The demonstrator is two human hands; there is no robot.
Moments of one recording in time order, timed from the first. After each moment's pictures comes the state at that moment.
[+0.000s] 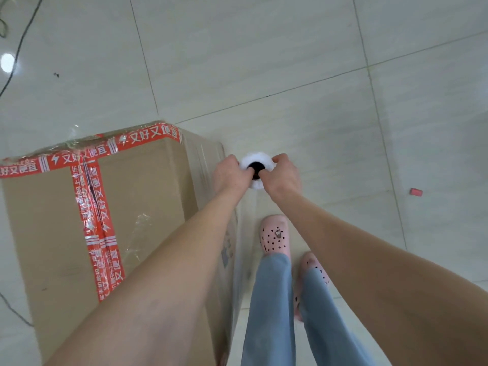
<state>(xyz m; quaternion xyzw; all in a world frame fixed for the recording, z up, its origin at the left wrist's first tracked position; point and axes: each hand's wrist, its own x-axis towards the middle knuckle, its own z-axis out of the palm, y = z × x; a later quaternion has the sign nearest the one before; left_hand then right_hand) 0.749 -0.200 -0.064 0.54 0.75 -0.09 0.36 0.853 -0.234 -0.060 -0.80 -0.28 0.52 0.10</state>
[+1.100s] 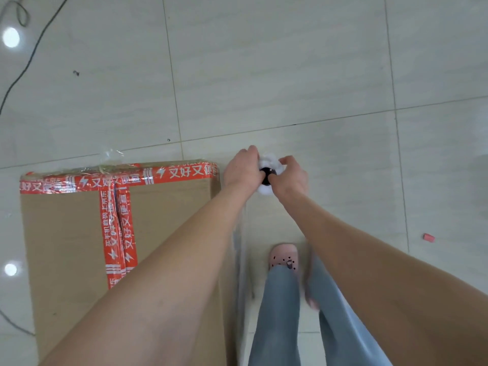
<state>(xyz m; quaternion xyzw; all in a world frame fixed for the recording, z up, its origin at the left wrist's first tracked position) 0.715 -0.087 -0.059 0.65 0.67 -0.14 0.34 0.811 -0.129 -0.056 -0.80 -0.28 0.51 0.11</state>
